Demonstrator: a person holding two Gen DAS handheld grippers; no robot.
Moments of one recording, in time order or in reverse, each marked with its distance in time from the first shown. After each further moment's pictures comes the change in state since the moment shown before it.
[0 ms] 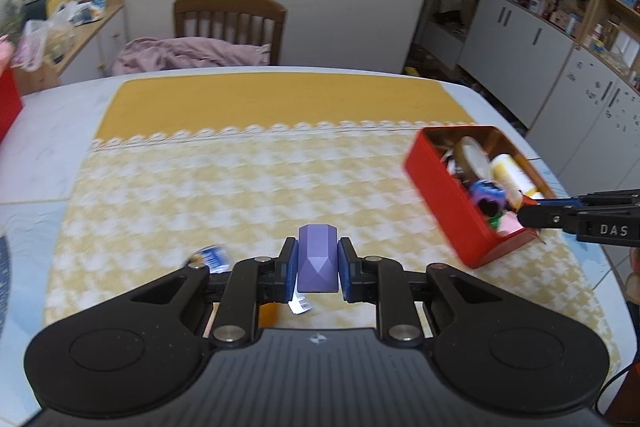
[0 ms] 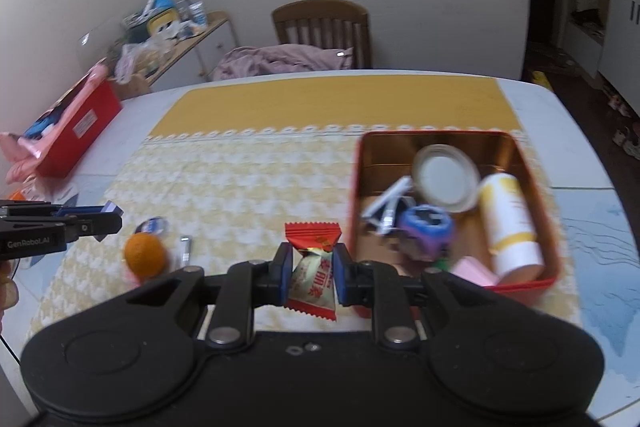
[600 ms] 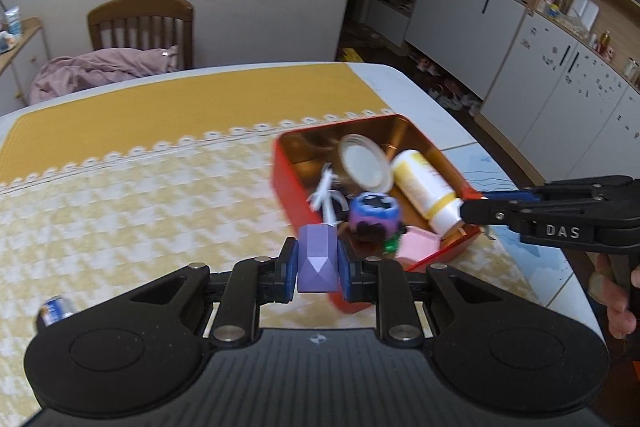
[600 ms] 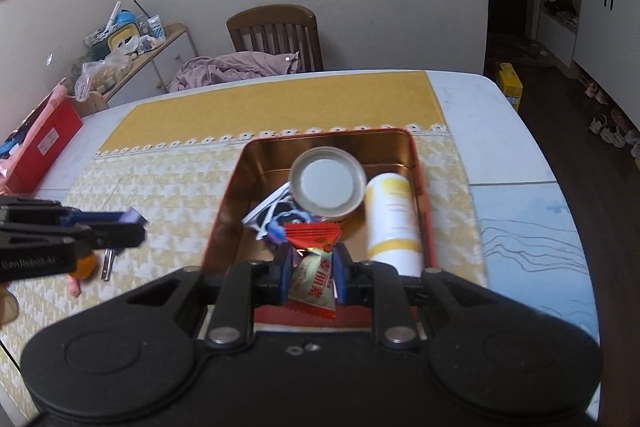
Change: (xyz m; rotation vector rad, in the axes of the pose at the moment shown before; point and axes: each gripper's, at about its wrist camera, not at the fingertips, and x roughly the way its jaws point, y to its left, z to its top) left arm 0.065 -0.133 0.031 0.104 0.048 -0.106; right arm -0.006 -0.099 0.002 0.042 -0.005 -0.036
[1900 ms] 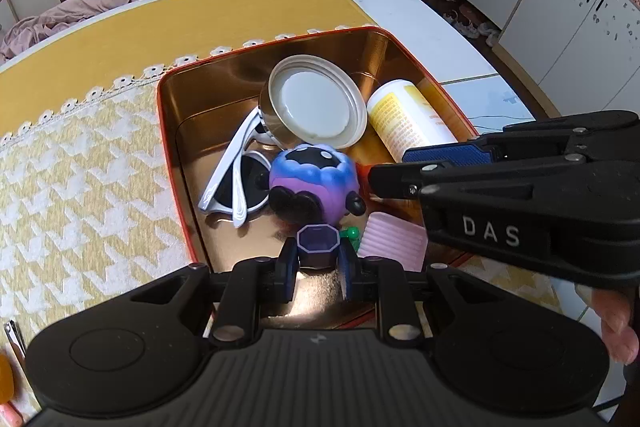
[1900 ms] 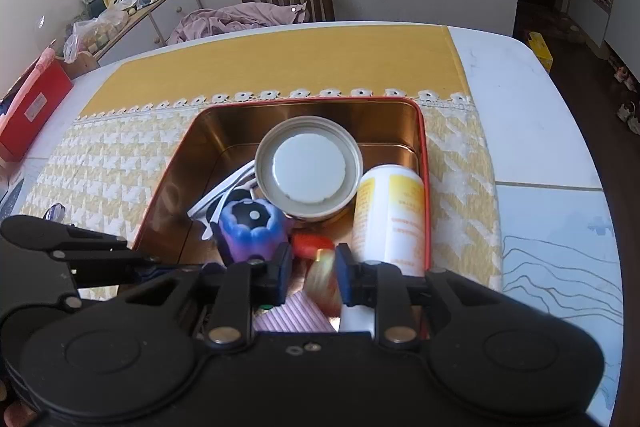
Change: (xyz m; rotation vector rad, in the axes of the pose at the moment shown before) left arm 0.124 -0.059 0.013 0.015 0.242 0.060; right arm 0.073 -0.031 0.022 -0.045 0.153 0.055
